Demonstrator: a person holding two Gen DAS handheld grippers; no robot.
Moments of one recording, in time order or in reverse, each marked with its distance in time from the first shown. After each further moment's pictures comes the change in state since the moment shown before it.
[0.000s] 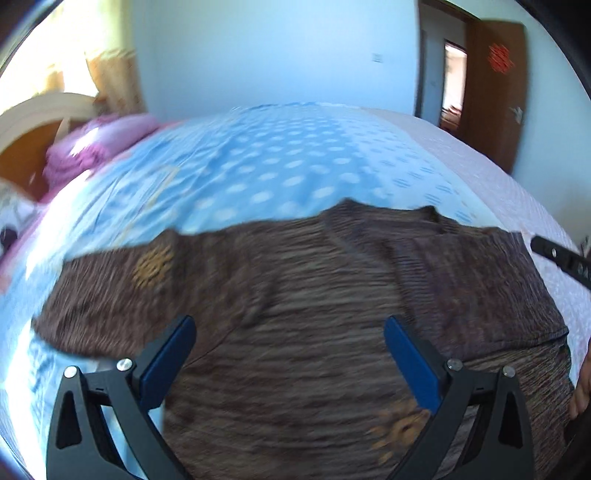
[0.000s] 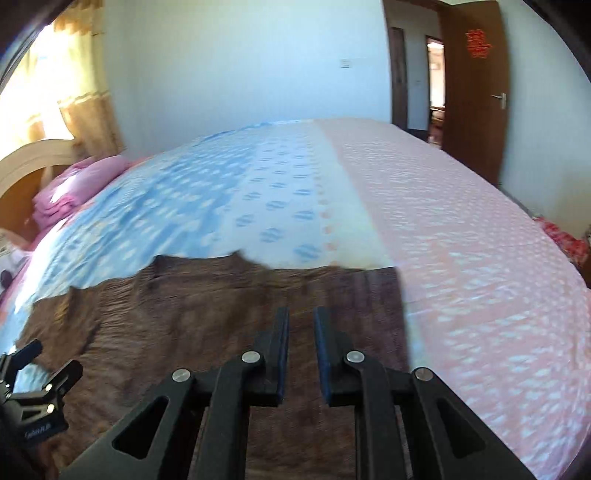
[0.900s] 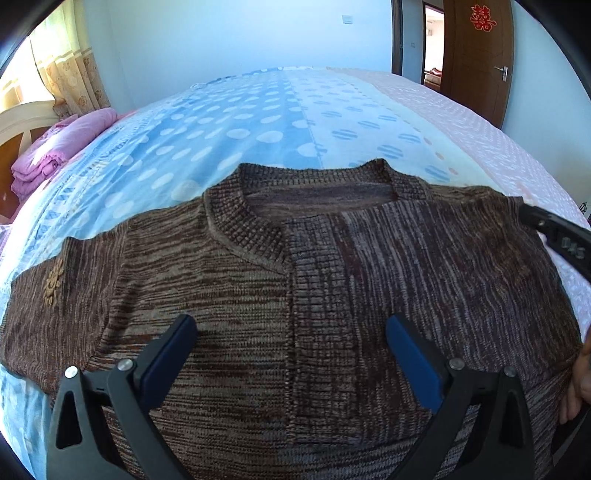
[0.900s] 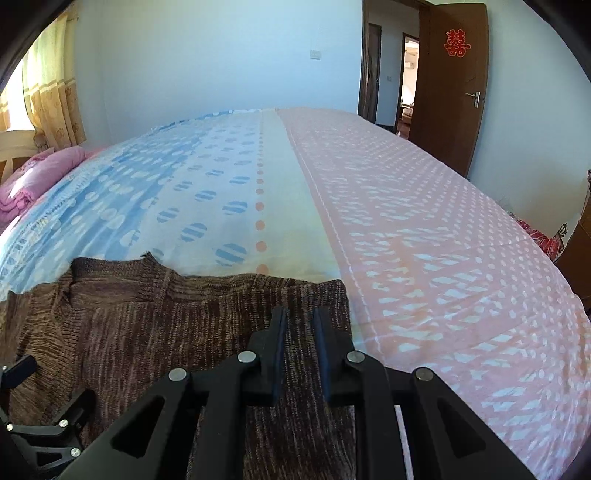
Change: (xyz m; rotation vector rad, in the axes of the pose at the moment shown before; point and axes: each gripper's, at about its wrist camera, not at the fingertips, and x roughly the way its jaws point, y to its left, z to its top) left arm 0.069 -0.081 0.012 0.055 0.137 -0.039; right arm 0.046 -0.030 0.011 -0.002 0.012 -0.133
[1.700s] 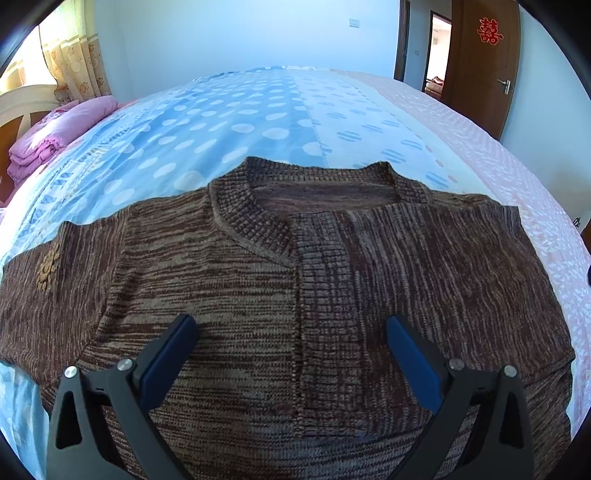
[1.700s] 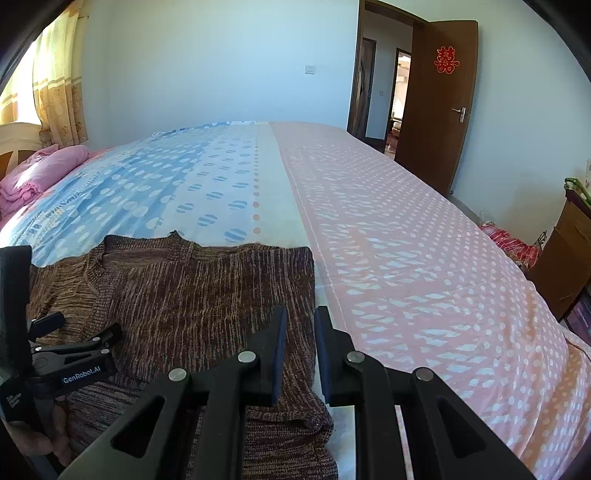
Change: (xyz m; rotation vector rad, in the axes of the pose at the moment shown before) left arm -0.001 0.011 -0.005 -0.052 0.002 -0.046; right arm -0.080 -0.006 -0.039 -0.028 -0.017 -0.058
